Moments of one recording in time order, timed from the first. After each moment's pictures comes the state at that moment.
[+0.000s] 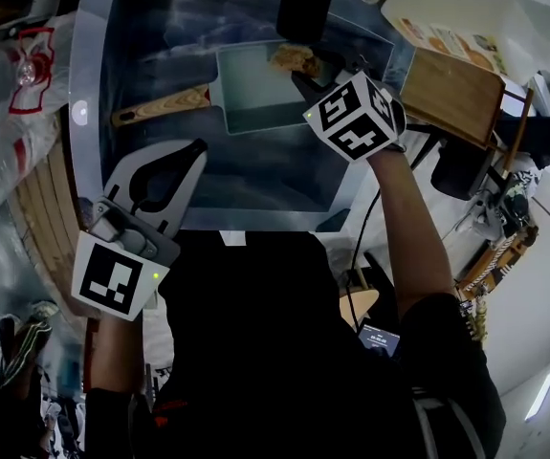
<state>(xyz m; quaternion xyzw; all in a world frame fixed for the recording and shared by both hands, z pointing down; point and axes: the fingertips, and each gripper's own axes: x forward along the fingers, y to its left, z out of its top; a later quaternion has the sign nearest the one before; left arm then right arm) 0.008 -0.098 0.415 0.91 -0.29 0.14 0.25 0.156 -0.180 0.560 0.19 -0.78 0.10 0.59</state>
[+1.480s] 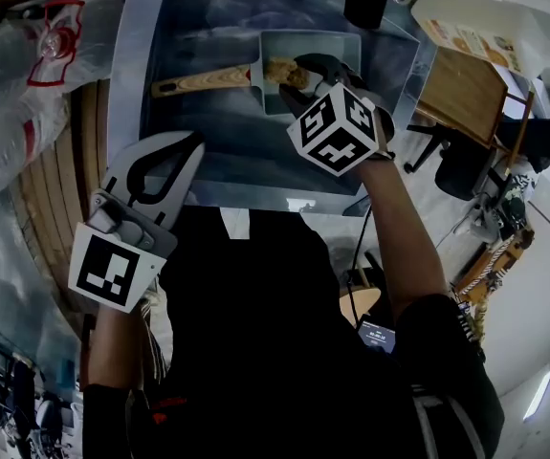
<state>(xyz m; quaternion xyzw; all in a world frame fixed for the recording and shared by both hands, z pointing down) -0.062 -0.070 0.411 0.91 -0.31 0.13 0.25 0.070 -0.127 0.556 0.15 -0.78 0.08 0.61</state>
